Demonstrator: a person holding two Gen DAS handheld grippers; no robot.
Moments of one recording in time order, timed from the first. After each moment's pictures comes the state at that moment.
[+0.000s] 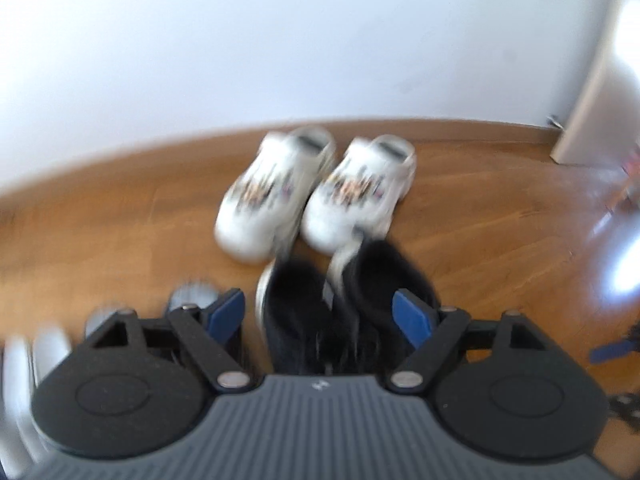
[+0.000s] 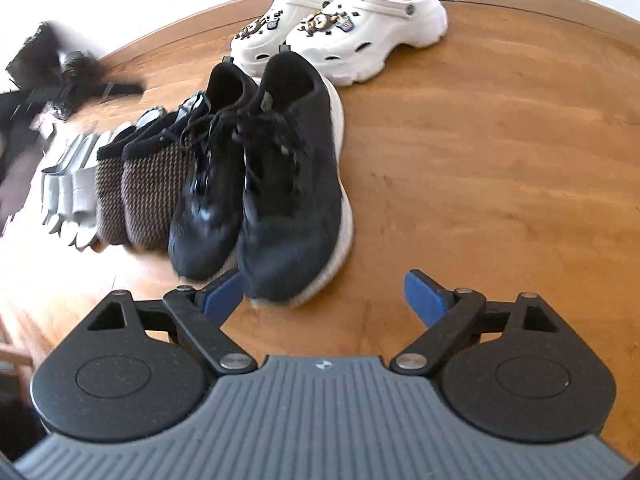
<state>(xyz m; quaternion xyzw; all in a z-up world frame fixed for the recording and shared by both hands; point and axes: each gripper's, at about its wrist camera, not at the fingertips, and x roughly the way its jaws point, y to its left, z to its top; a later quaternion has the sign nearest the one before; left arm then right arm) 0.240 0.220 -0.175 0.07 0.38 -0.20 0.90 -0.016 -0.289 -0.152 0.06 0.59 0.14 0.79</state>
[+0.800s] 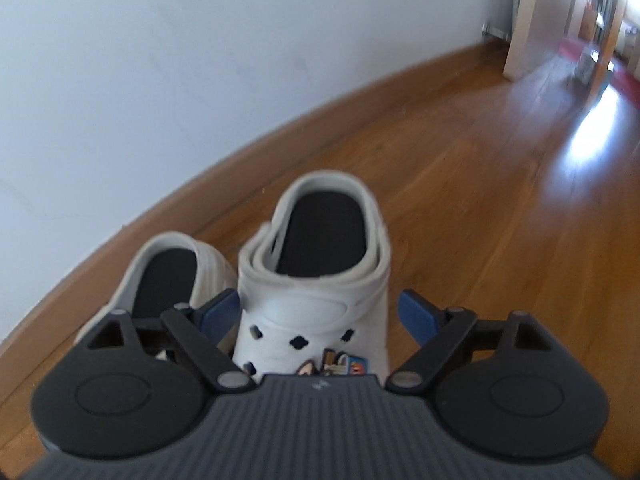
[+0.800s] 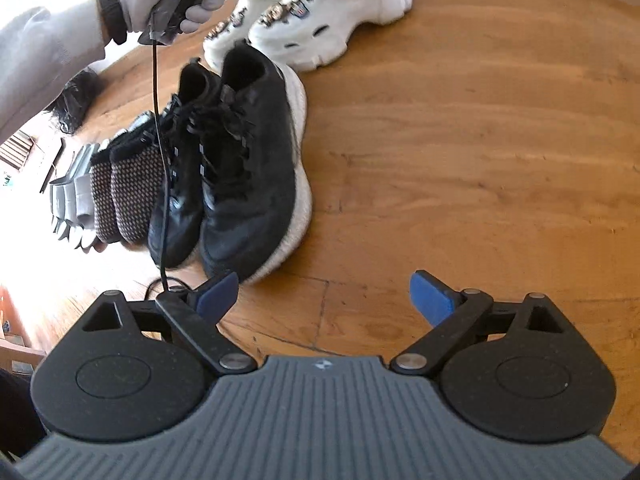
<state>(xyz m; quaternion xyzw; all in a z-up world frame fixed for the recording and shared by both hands) 0.423 0.058 -0.301 0.20 0.41 -0.33 0.83 -0.009 -0.345 -0.187 0.10 0.60 0.14 0.78</state>
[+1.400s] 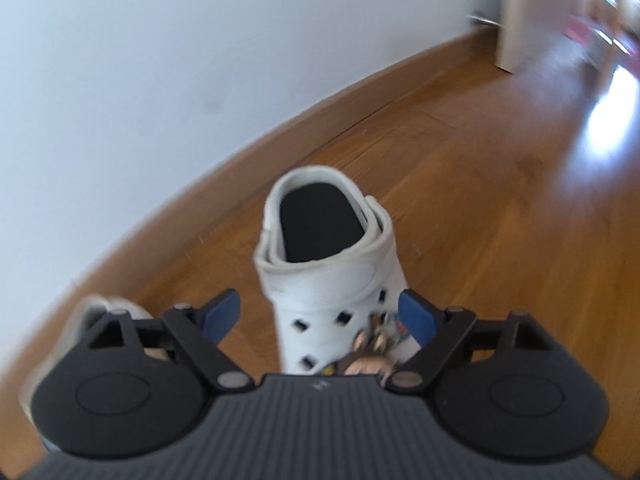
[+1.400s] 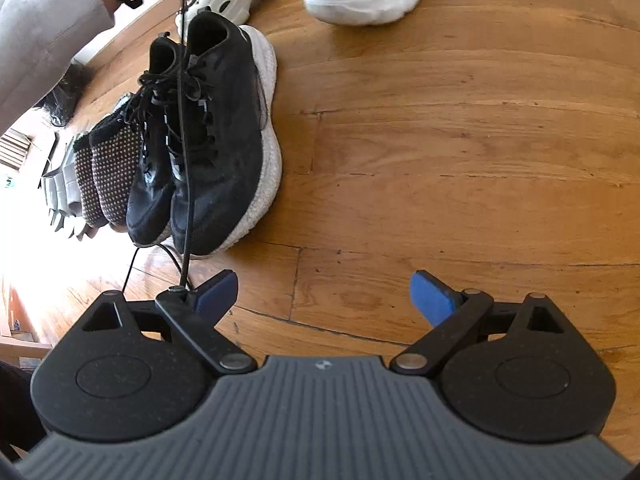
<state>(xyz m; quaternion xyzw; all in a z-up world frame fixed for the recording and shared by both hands) 0.359 -0.016 -0.267 0.25 0.34 -0.34 0.84 -0.014 -0.362 -0.215 0.11 0.63 0.15 0.75</state>
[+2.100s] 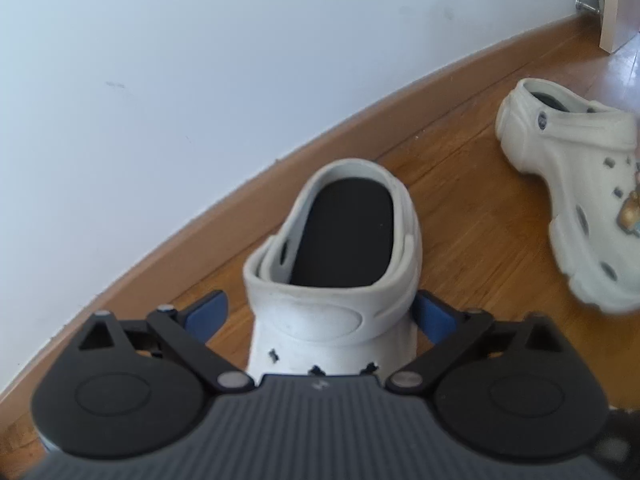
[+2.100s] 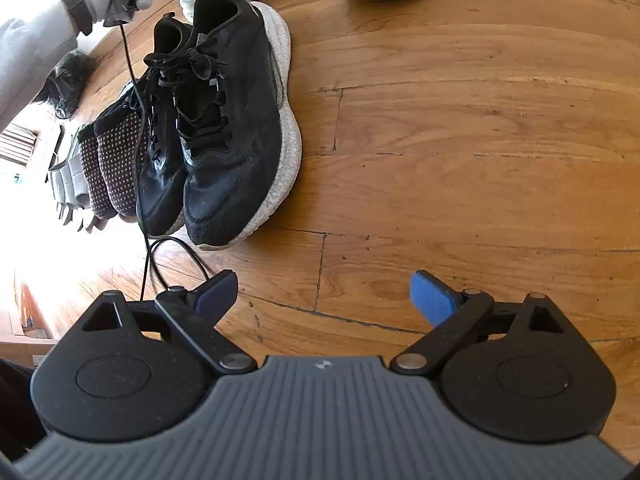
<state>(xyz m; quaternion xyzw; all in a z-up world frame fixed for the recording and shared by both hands) 0.449 0.135 -0.317 0.22 0.41 -0.22 0.86 -0.012 -0.346 -0.227 0.13 0.66 0.14 0.73</state>
